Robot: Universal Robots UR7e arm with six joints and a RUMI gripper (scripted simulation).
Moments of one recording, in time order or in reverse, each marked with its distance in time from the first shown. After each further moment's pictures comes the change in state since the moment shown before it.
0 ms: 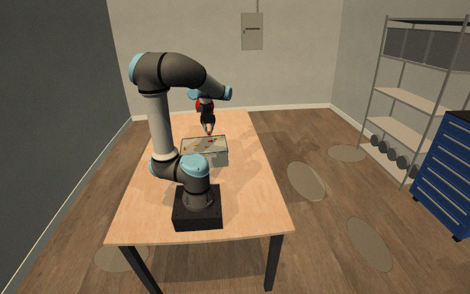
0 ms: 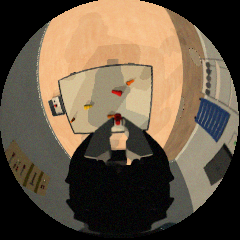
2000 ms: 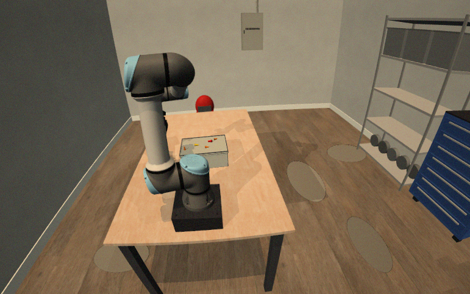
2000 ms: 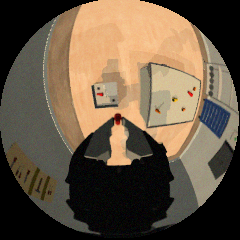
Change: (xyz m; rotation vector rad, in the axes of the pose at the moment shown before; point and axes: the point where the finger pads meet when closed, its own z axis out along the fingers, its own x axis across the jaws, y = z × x) arm -0.291 0.020 0.000 0.000 0.000 -0.001
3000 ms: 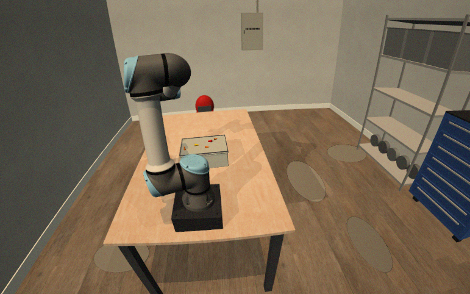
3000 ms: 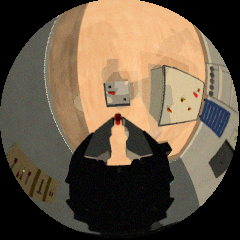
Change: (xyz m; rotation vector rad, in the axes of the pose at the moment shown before) arm -0.050 0.003 0.000 -0.001 0.002 0.001
